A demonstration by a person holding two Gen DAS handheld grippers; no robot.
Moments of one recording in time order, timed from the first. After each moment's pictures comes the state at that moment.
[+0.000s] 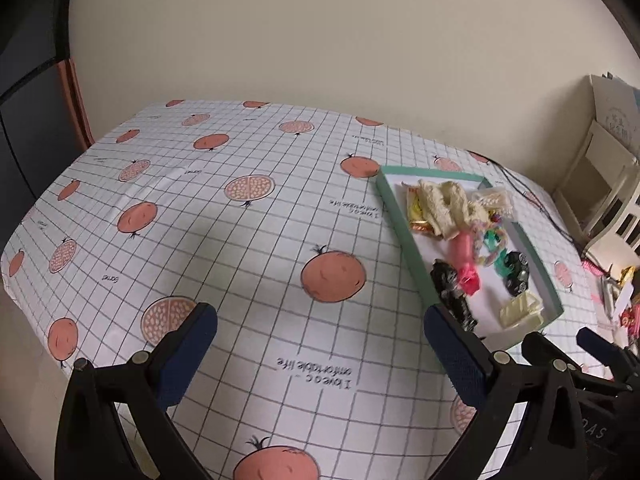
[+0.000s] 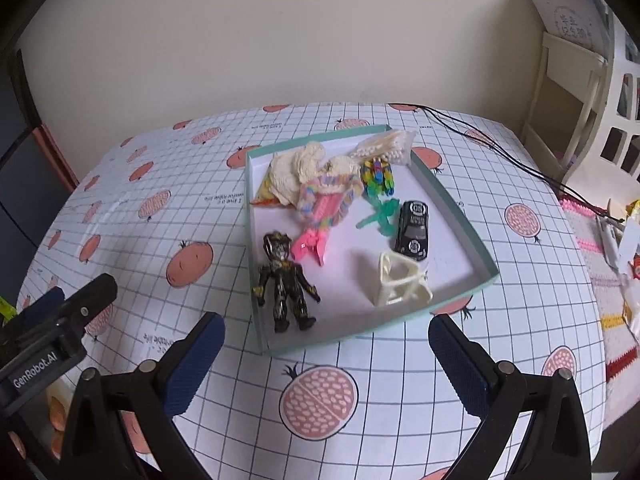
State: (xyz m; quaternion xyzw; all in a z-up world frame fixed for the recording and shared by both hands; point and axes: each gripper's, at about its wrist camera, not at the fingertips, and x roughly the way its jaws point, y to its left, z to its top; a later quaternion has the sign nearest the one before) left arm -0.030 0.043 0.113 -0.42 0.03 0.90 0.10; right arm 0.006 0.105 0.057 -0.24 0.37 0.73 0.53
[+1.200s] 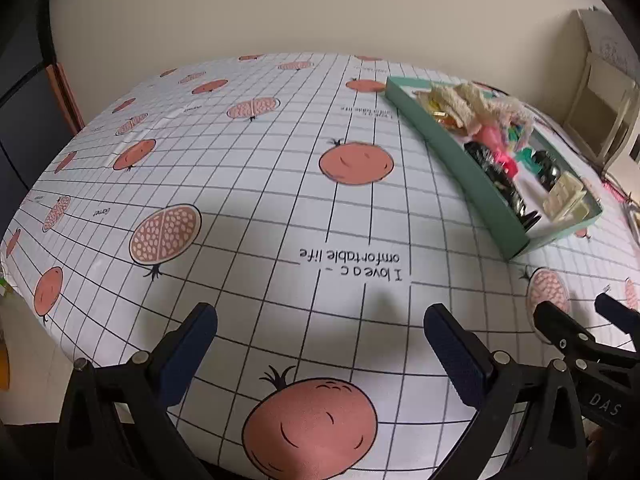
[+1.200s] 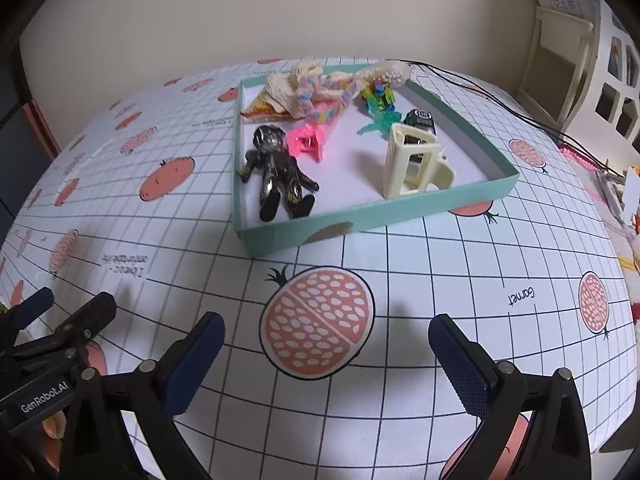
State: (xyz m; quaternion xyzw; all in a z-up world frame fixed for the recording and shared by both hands) left arm 0.010 0.025 0.027 -0.46 0.09 0.88 0.10; right arm -0.021 0.065 -0.021 -0.28 0.36 0.71 0.54
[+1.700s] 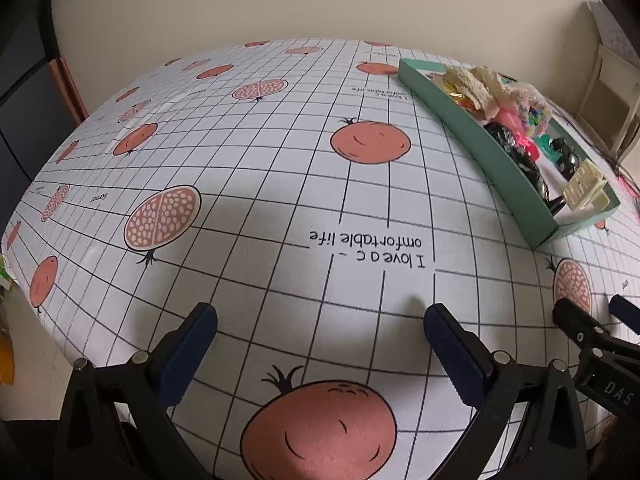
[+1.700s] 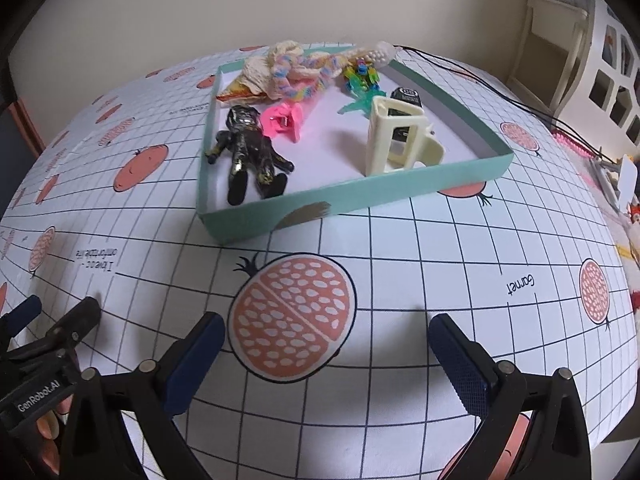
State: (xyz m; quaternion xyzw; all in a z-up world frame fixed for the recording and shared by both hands) left arm 0.005 0.024 0.011 -0.47 0.08 0.88 0.08; right arm -0.015 0.072 -0.036 -0.29 0.37 0.69 0.55
